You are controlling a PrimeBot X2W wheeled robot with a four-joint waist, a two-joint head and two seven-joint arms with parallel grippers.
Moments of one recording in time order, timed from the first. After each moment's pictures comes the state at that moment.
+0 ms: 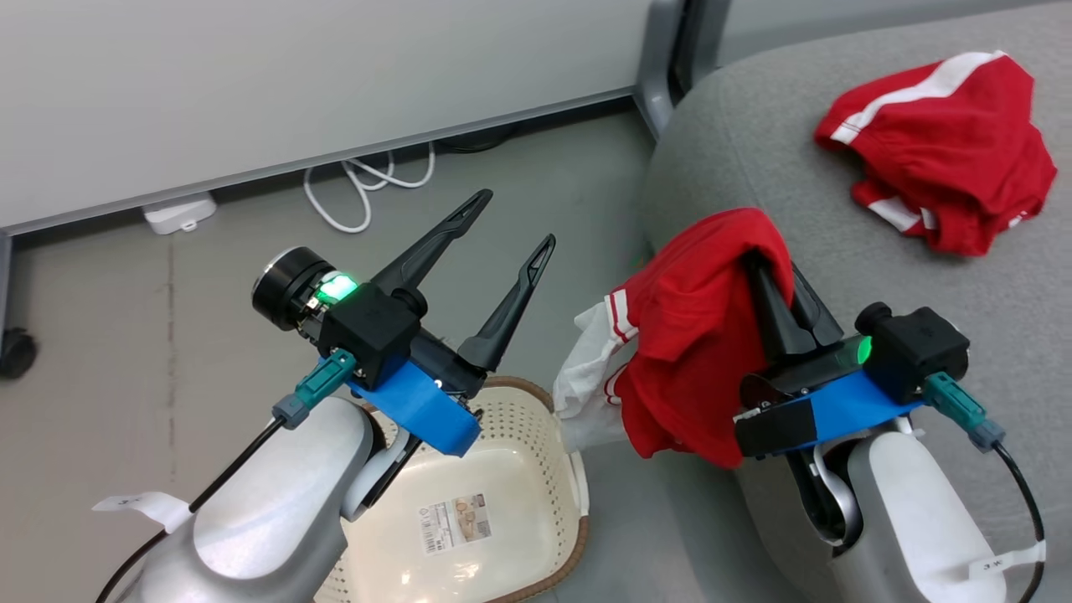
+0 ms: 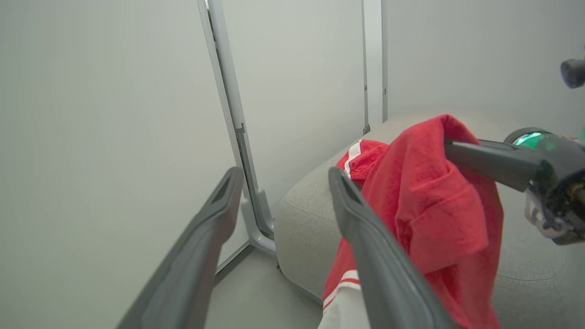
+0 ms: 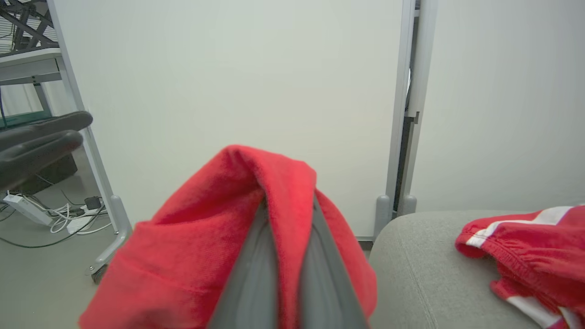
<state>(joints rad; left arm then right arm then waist) -0.62 0.33 -0.74 0.25 -0.43 -0.11 -0.26 -0.39 -0.05 0.17 0.26 0.16 0.13 -0.26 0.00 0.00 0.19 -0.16</state>
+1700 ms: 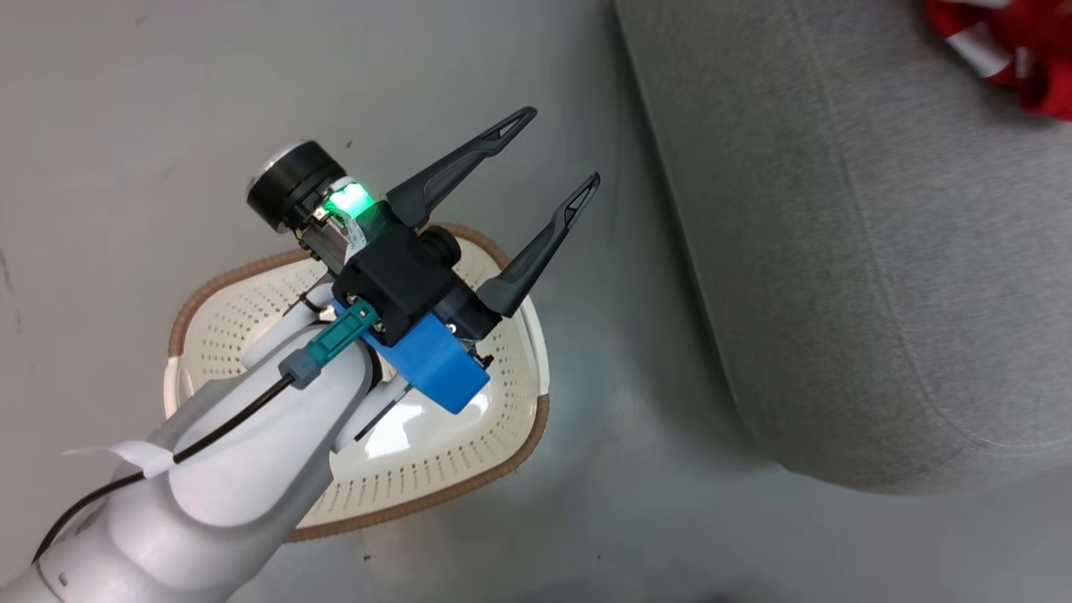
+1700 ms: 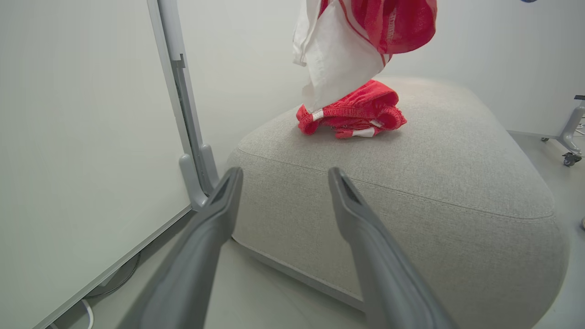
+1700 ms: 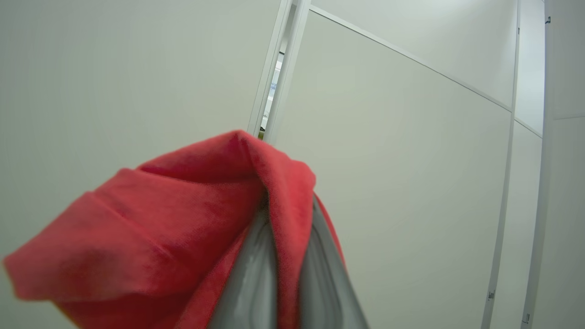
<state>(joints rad) -0.80 0.39 -0.84 0.18 -0.38 -0.13 -0.24 -1.01 -0.23 -0.29 0.10 0.05 0.13 -0.26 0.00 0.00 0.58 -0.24</state>
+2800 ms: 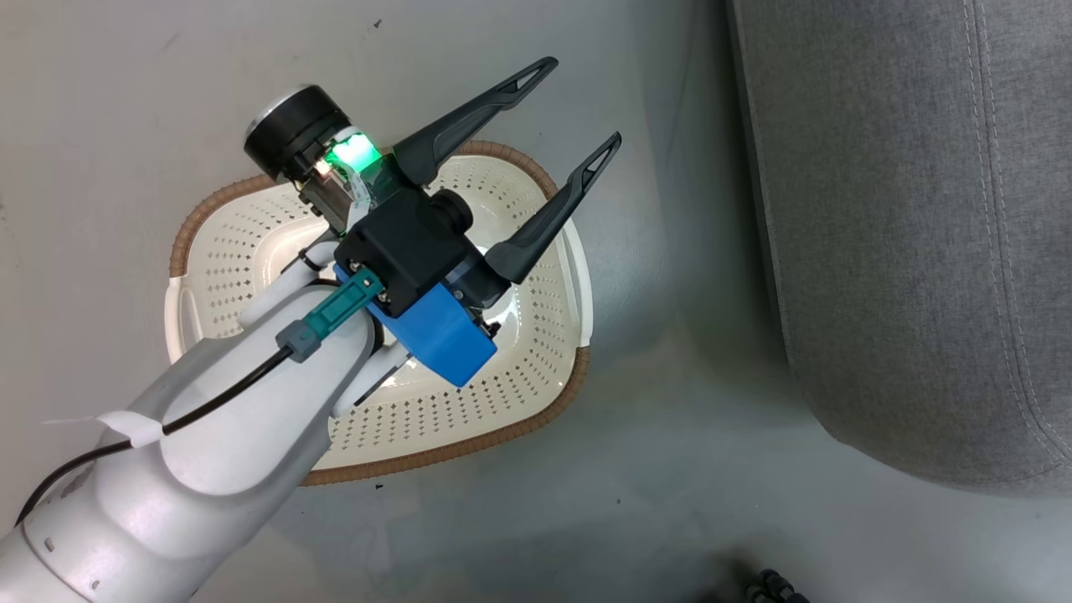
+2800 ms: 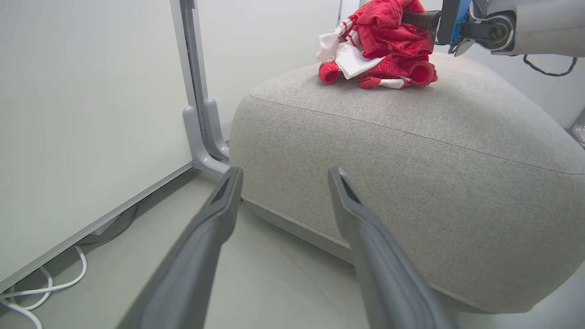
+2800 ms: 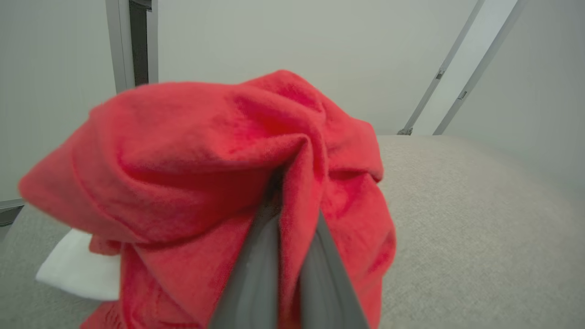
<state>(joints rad) -0.90 0.40 -0.88 0.18 -0.39 -0.13 -0.25 -1.02 -0.40 -0.49 0.72 -0.01 0.13 -0.26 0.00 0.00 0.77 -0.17</state>
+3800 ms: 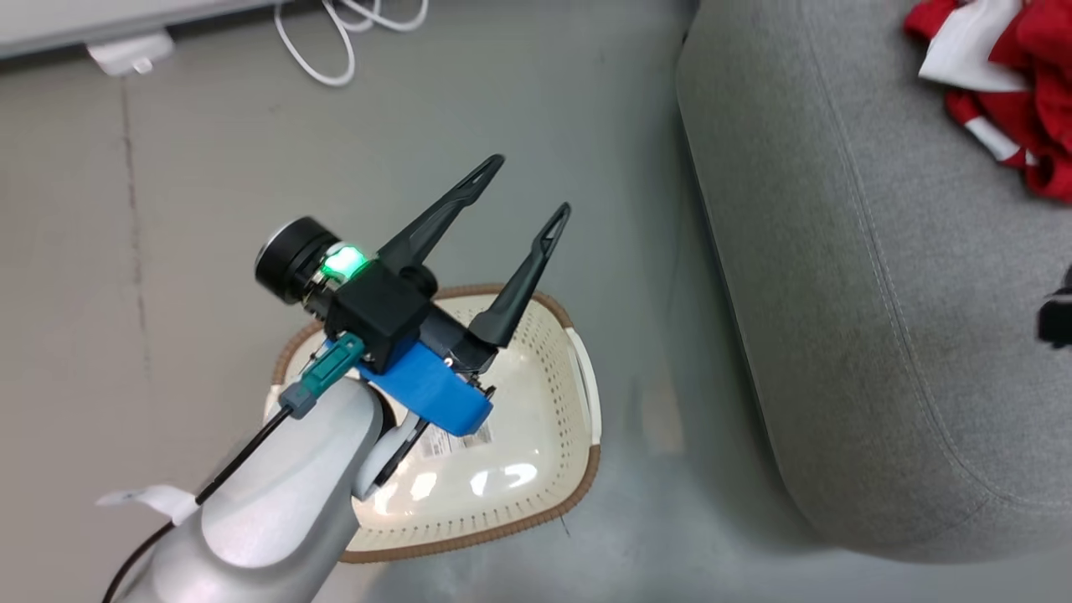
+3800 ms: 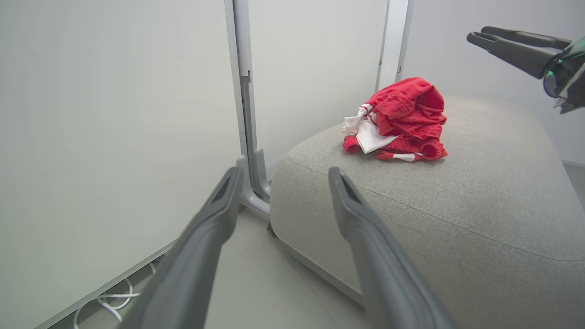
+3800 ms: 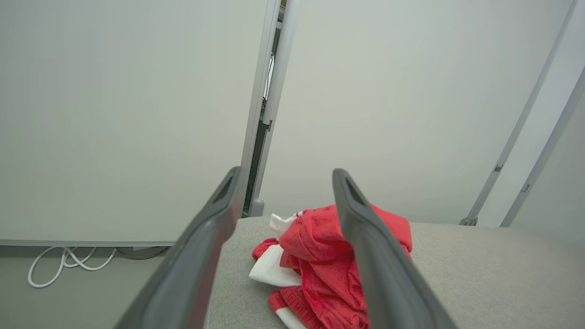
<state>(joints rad) -0.65 0.29 -0.72 0.24 -0.38 -0.12 -0.26 -0.46 -0.23 -0.30 0.12 0.04 0.13 -0.26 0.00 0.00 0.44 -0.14</state>
